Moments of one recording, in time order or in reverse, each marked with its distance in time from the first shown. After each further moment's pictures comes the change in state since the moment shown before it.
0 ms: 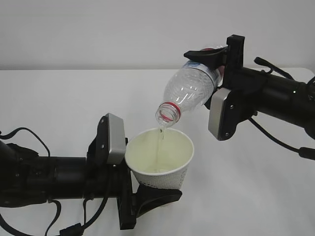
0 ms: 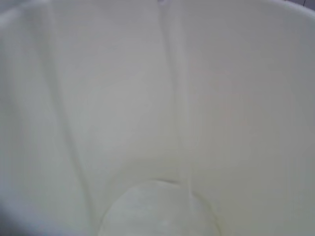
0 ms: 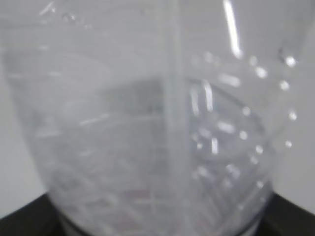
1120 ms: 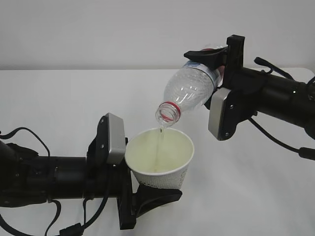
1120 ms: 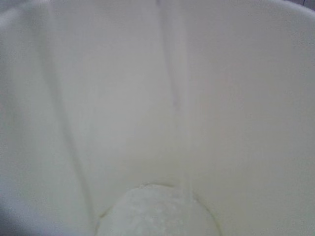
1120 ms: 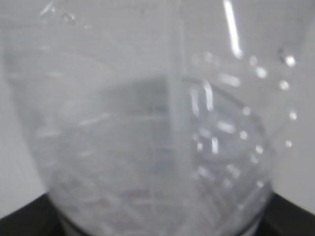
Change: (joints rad) left arm 0.002 -0.002 0.000 0.002 0.000 0.000; right arm 0.000 0.000 0.000 0.000 0.002 0.006
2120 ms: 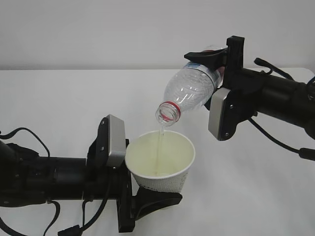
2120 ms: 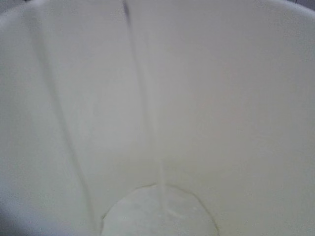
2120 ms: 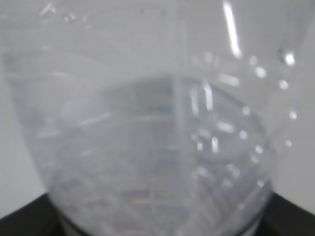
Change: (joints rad) left arm 0.000 0.000 0.000 0.024 0.000 0.000; right arm 0.000 0.000 0.000 0.000 0.012 0.013
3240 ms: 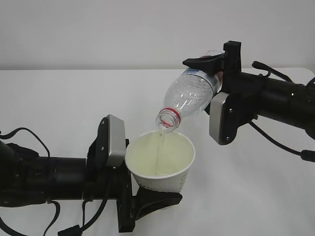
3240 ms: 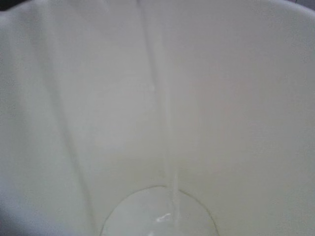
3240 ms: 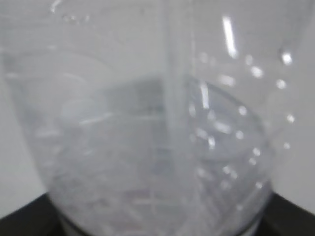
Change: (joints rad) left arm 0.000 0.000 0.000 0.000 0.000 0.000; right arm 0.000 0.000 0.000 -0.036 0.039 0.018
